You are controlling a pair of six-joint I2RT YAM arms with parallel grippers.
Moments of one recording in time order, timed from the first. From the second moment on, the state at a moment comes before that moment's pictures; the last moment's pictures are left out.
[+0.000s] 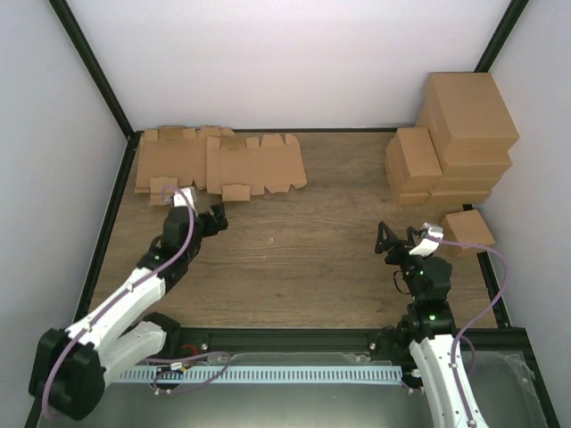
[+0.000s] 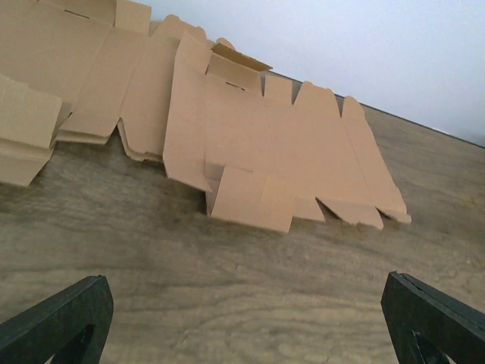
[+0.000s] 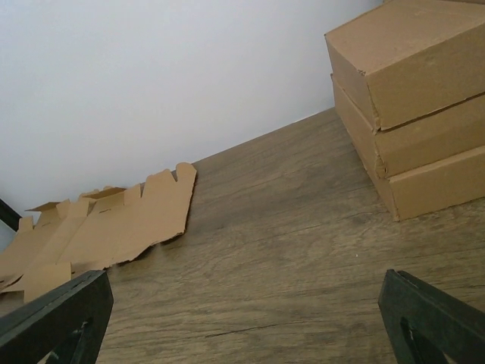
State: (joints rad) left arm -0.42 0.91 0.46 0.01 -0.26 -0.50; right arm 0.05 0.20 0.09 0.02 -0.11 0.44
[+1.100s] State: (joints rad) left arm 0.05 1.84 1.13 -0.11 0.32 -0.57; right arm 0.05 0.19 0.08 0.03 -0.18 0.44
